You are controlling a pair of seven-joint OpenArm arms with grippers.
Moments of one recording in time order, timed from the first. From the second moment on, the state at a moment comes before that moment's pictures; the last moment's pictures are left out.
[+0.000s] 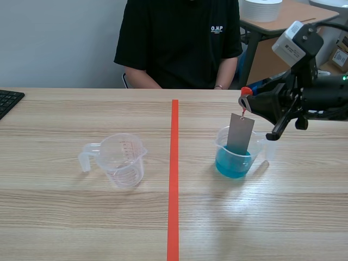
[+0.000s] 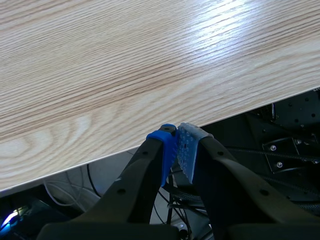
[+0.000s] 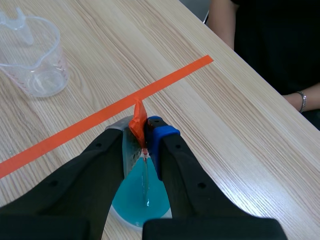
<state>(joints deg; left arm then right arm) 58.0 -18.9 -10.4 94.0 -2.0 -15.0 -9.5 5.7 35.4 -9.5 87.7 21.8 45.3 -10.6</state>
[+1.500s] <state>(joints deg) 58.0 -18.7 -10.4 94.0 -2.0 -15.0 -9.5 5.4 35.4 8.7 110.6 50.5 45.4 -43.7</state>
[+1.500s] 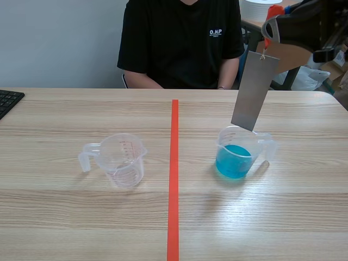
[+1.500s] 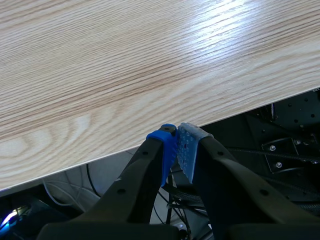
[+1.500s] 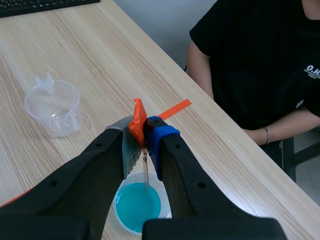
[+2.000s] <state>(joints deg) 58.0 -20.5 -10.4 94.0 -2.1 -16.6 -10.2 5.4 35.4 10.5 111.9 53.8 45.4 -48.6</state>
